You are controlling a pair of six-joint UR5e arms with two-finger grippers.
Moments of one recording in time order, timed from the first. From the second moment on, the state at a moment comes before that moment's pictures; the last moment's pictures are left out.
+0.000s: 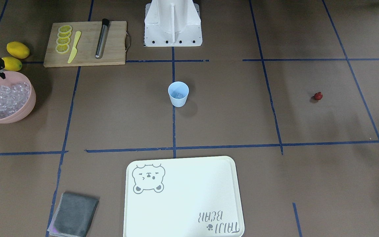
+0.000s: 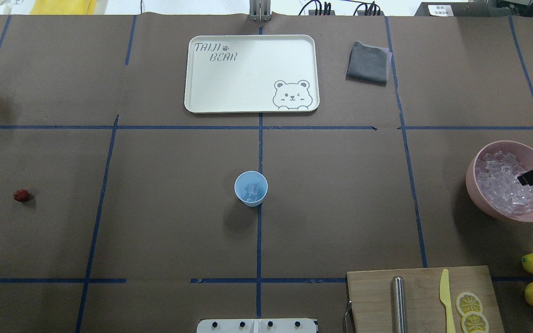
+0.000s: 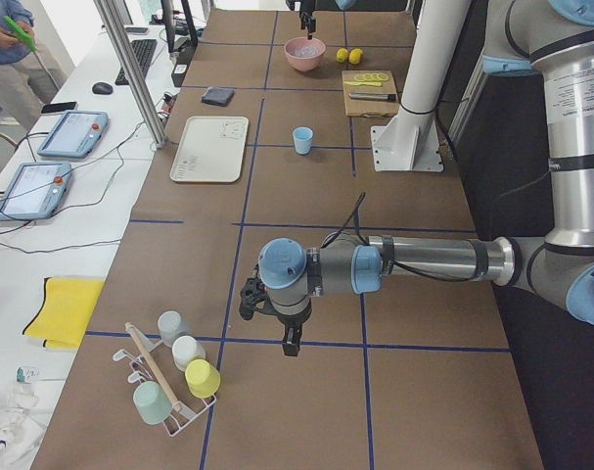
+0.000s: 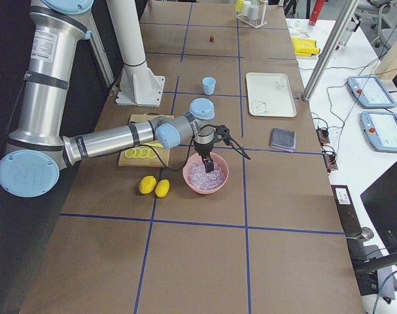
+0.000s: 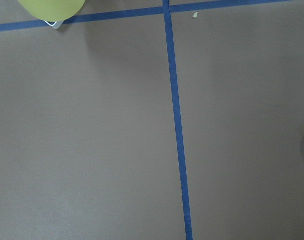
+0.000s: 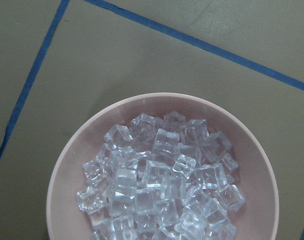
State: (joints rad) left arm -1.57 -1.38 -1.78 -1.47 -2.38 0.17; right arm 1.08 -1.79 2.01 -1.33 2.18 0.30
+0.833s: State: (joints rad) left arm -1.57 -1.37 -1.79 -1.47 -2.38 0.17; right arm 1.01 -1.71 1.95 -1.32 2.16 0.37
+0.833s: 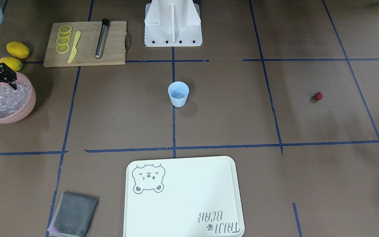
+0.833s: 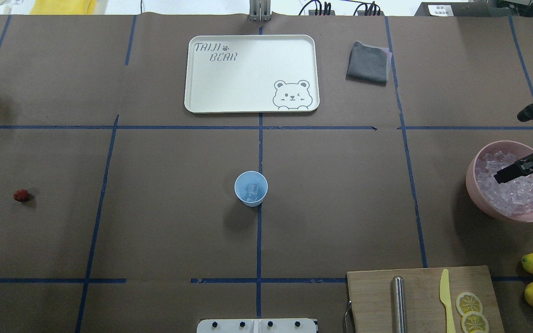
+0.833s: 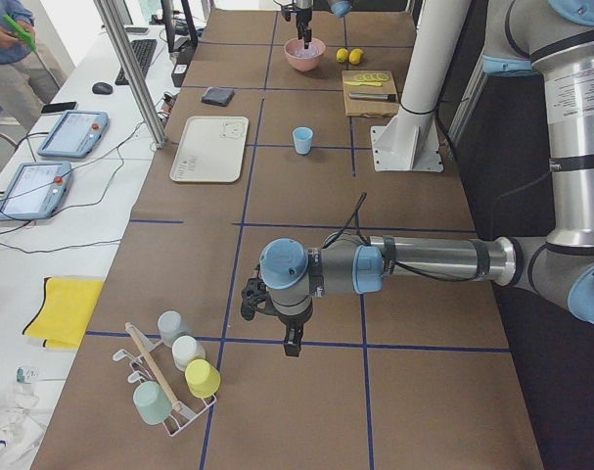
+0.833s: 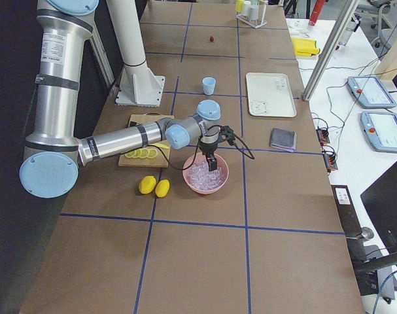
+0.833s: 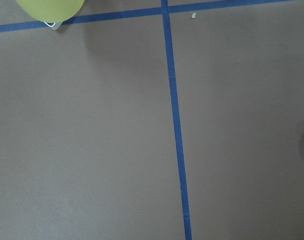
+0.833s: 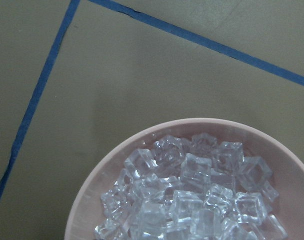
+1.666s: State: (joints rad) left arm -1.57 -1.37 -1.79 -1.47 -2.38 0.18; right arm 0.97 -1.71 1.88 -1.23 2.15 0.40
